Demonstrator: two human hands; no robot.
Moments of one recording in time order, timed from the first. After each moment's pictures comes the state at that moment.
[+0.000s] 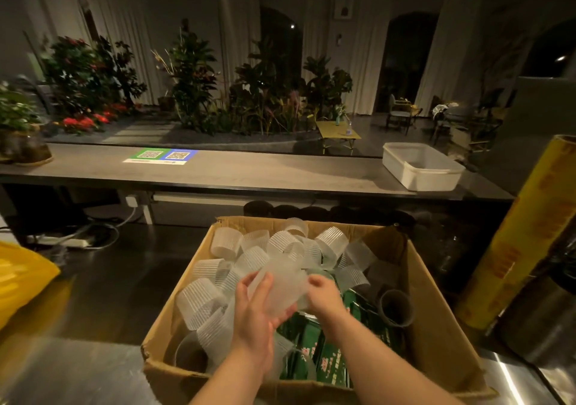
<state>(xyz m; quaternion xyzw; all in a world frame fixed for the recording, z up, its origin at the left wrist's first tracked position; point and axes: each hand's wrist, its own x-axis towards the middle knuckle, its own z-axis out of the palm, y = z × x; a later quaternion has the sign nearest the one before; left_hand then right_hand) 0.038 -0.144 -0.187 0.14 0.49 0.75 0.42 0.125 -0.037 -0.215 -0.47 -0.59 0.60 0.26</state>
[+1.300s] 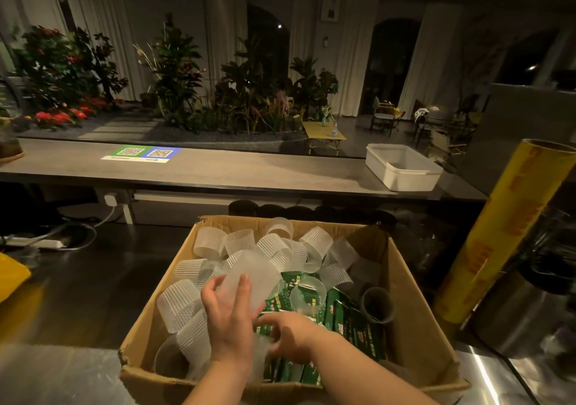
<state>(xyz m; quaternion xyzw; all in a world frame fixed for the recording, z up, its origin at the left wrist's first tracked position) 0.038 -0.152 -0.196 0.19 0.54 0.77 0.29 0.134 -0.058 -0.225 -0.34 -0.86 0.37 -0.08</state>
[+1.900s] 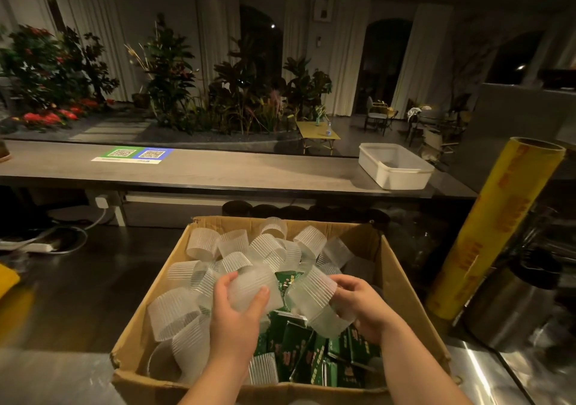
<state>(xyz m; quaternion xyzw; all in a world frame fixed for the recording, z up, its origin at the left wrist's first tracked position) 0.035 -0.146 -0.212 0.27 0.65 0.65 0.28 0.233 -0.017 -0.195 -0.41 -0.59 0.65 0.25</state>
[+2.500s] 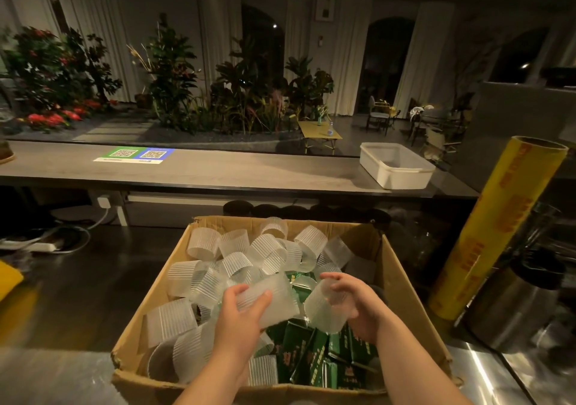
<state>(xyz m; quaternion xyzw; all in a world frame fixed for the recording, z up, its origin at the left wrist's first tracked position) 0.034 -0.141 -0.218 0.25 0.64 0.61 0.39 0.227 -0.007 -0.204 -0.43 -0.47 0.71 0.29</state>
